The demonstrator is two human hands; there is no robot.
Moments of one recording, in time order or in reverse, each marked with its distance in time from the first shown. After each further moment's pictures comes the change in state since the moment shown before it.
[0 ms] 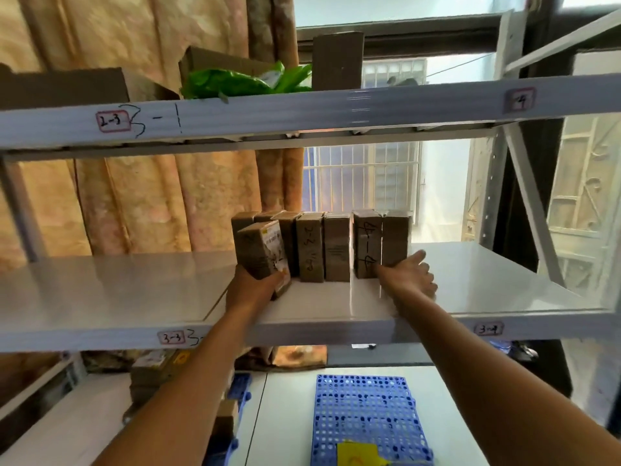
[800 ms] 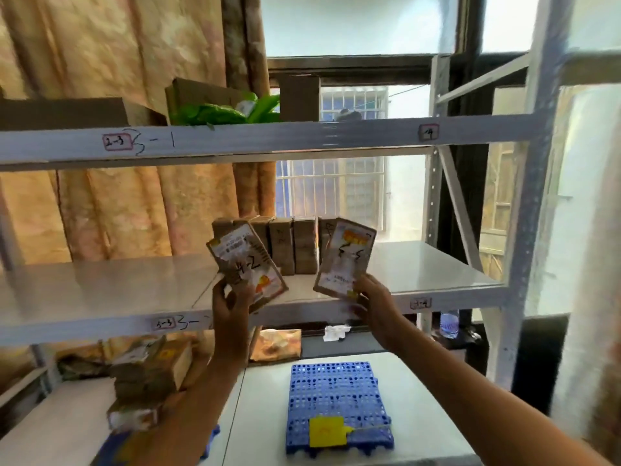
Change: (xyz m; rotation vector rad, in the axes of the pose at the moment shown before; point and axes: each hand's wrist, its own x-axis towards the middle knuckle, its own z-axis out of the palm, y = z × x) left_hand -0.135 0.006 -0.005 -0.756 0.076 0.188; right_hand -0.124 0.056 -0.081 1.042 -0.629 -0.089
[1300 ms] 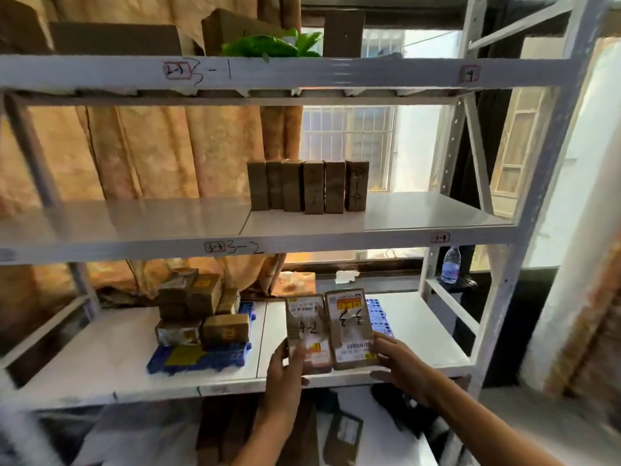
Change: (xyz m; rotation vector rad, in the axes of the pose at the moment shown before) left_hand -0.206 -0.079 -0.114 0.187 -0.089 -0.498; right_hand -0.167 0.156 -0.005 -0.212 -0.125 0.422
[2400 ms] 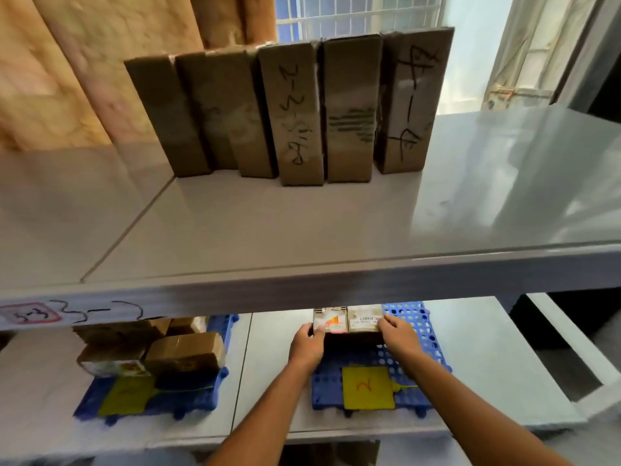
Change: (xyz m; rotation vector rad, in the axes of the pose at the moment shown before) left_hand 0.335 -0.156 0.102 0.536 -0.114 -0.392; right_hand 0.372 0.083 -0.098 -0.399 0.440 0.195
